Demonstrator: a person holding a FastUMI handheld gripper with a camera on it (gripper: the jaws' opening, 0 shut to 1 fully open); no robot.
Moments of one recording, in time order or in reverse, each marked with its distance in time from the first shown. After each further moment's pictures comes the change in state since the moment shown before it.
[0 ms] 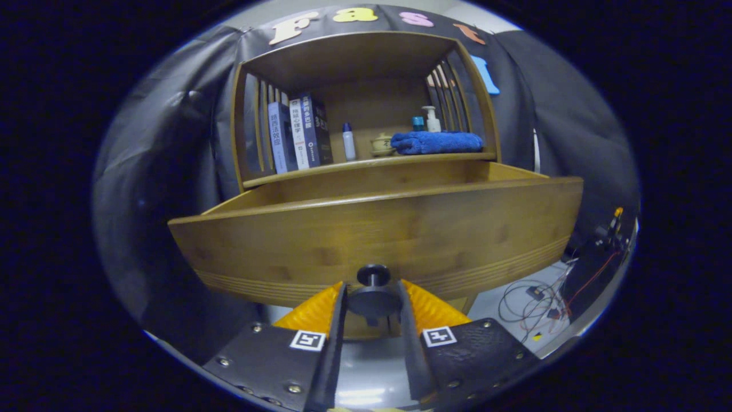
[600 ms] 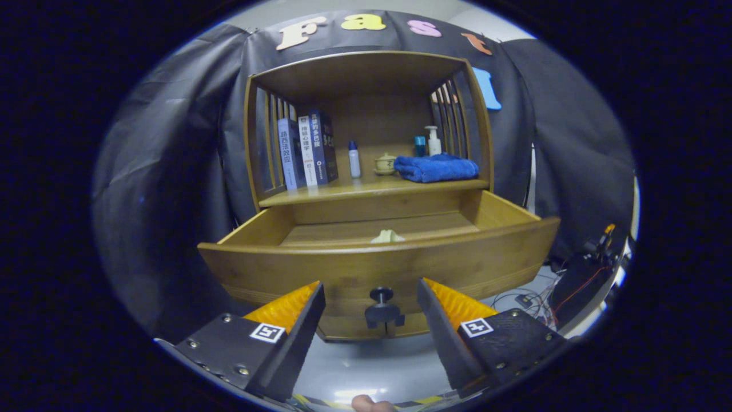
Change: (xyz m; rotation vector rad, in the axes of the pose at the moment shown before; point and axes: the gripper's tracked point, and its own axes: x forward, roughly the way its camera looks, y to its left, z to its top) arm -0.047 0.014 0.072 -0.101 -0.025 -0.041
